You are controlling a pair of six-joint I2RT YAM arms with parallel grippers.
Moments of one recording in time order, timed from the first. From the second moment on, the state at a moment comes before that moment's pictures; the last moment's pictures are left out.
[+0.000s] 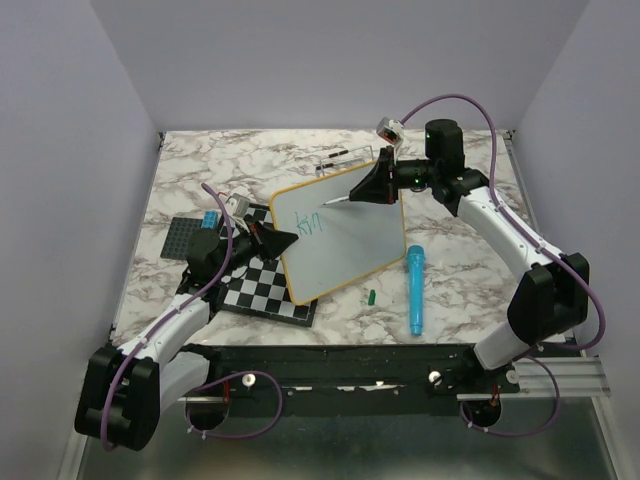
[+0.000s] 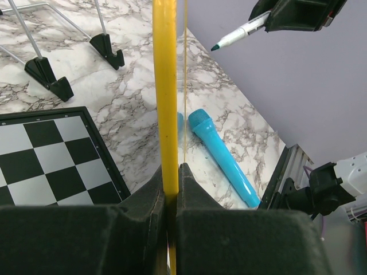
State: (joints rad) left arm -0.26 1.02 0.38 0.66 0.65 -0.62; right arm 0.34 1.58 1.36 -0.20 -1.10 -0.07
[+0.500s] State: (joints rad) left arm -0.26 1.02 0.38 0.66 0.65 -0.62; right arm 0.34 1.62 1.36 -0.16 -1.03 -0.01
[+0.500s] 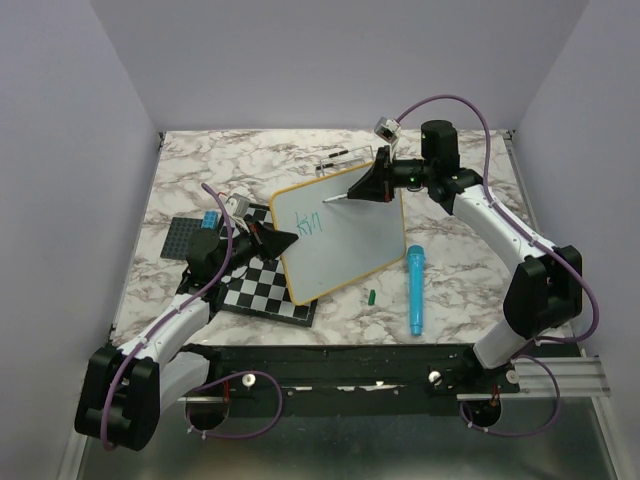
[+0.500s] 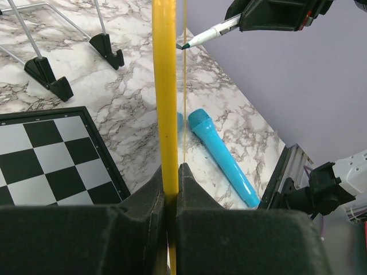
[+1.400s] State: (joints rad) left arm -0.26 1.02 0.38 0.65 0.65 -0.62; right arm 0.35 1.63 1.25 -0.22 -1.06 -0.06
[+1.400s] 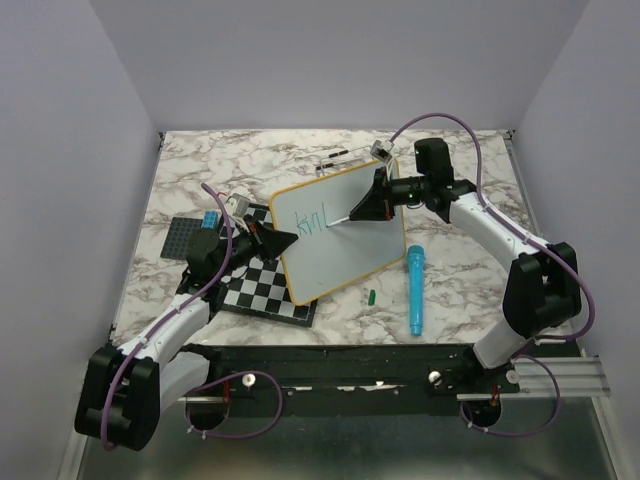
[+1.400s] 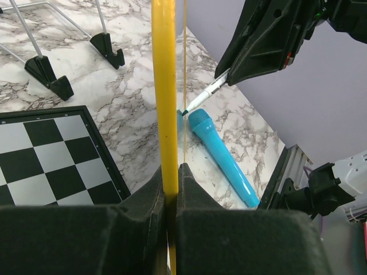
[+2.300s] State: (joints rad) left arm -0.26 1.02 0.38 0.65 0.65 -0.62; right arm 0.35 1.65 1.31 -0.16 -1.07 0.03
